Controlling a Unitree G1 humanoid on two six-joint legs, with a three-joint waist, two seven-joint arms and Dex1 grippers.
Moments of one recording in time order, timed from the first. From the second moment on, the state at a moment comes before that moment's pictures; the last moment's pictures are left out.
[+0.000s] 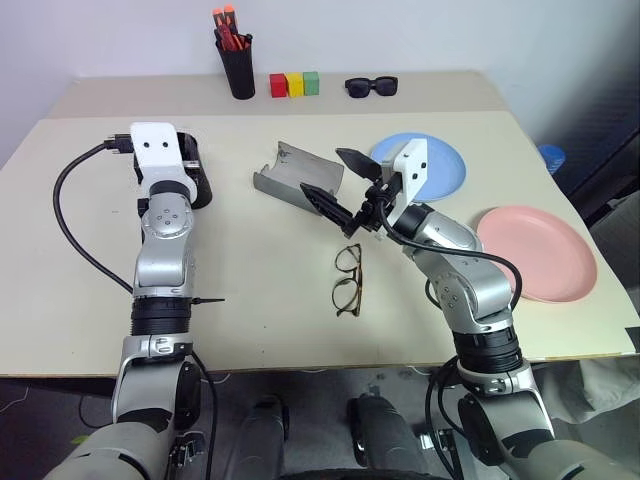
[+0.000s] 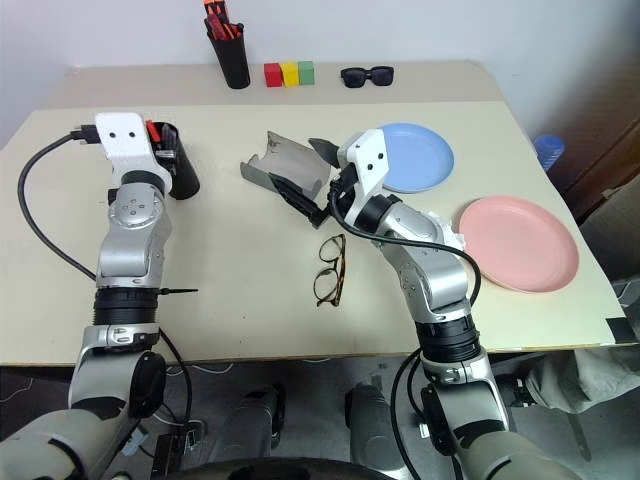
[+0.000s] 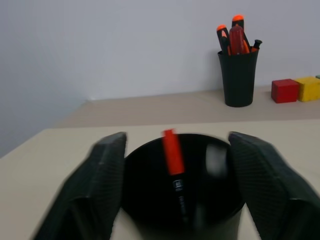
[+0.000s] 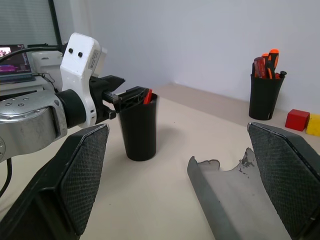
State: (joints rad) left arm -0.68 0.29 0.19 0.22 0.01 0.26 0.19; right arm -0.57 -0.20 0.07 -0.16 0.38 0.38 0.59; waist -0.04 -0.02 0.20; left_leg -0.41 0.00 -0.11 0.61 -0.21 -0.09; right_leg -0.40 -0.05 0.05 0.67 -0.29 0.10
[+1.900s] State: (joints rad) left arm -1.33 0.38 -0.24 1.31 0.21 0.14 -0.92; right arm -0.33 -0.55 0.07 -0.48 0.48 0.56 0.79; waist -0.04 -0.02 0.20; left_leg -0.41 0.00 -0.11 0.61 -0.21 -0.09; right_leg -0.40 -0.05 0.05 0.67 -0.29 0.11
